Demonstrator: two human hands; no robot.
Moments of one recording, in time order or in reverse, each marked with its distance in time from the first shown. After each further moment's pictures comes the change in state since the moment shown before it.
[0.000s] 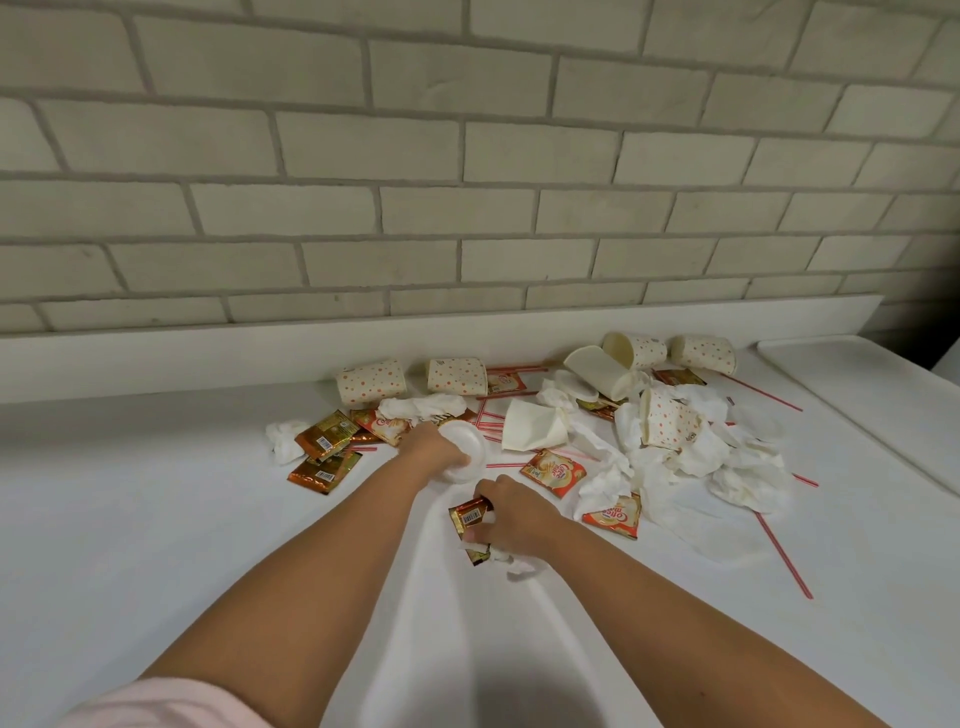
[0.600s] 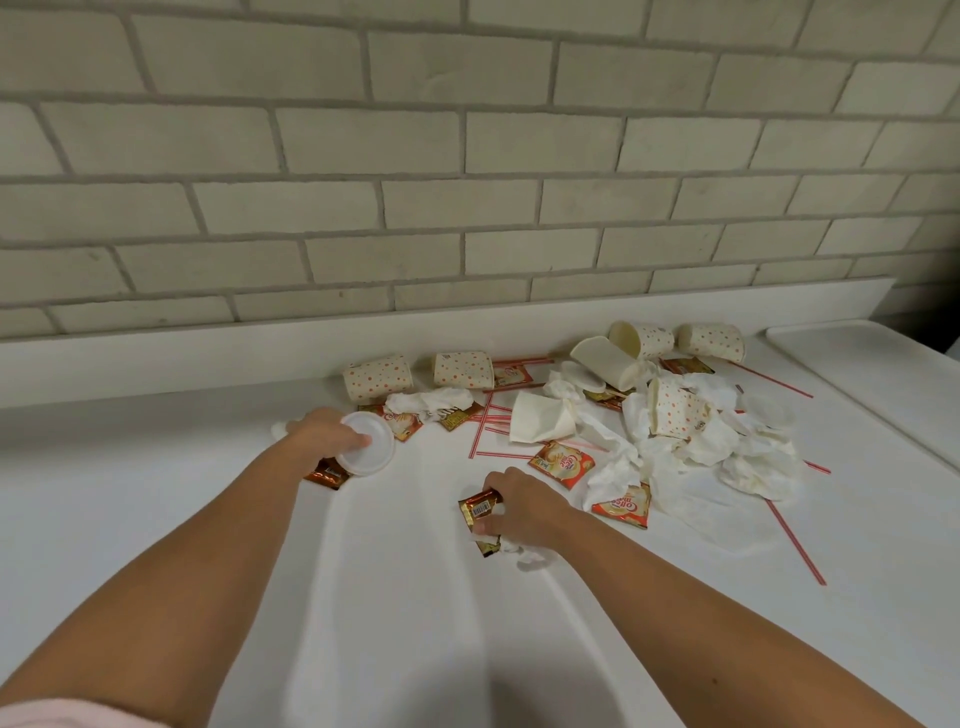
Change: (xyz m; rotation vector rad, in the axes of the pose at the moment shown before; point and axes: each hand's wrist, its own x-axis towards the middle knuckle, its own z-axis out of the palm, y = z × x) left_hand 0.012 -0.076 -0.095 0.026 0.088 -0.104; right_hand 0.001 0.003 0.001 0.026 0.003 -0.018
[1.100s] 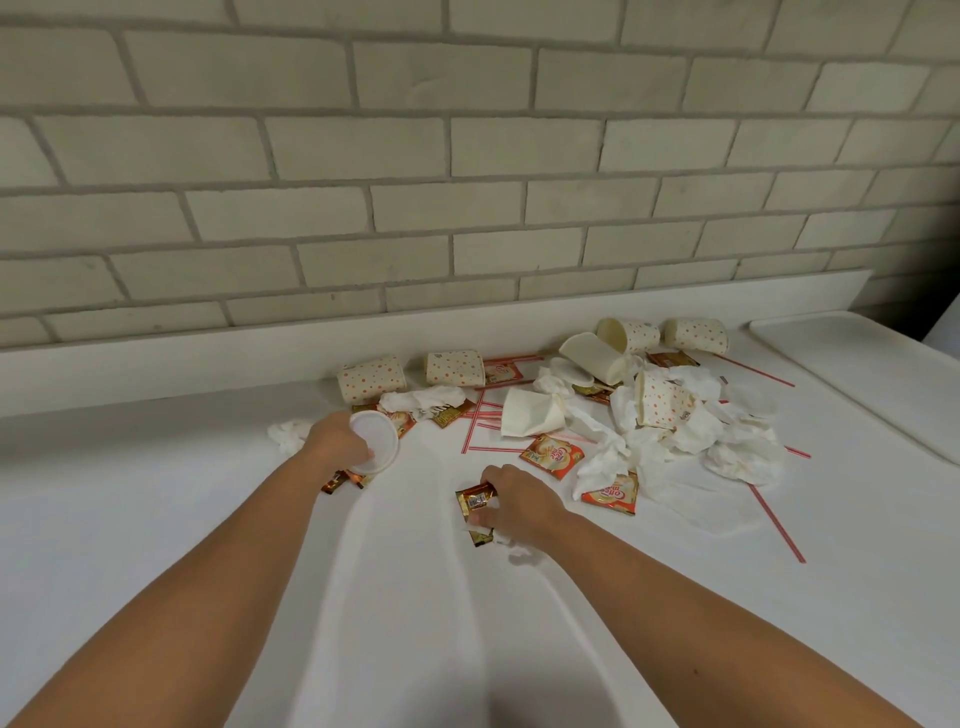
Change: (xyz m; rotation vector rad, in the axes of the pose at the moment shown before) left_hand -0.036 0.018 0.015 0.042 0.037 0.071; right_hand -0.013 -0.003 0.005 0.029 0.102 0.035
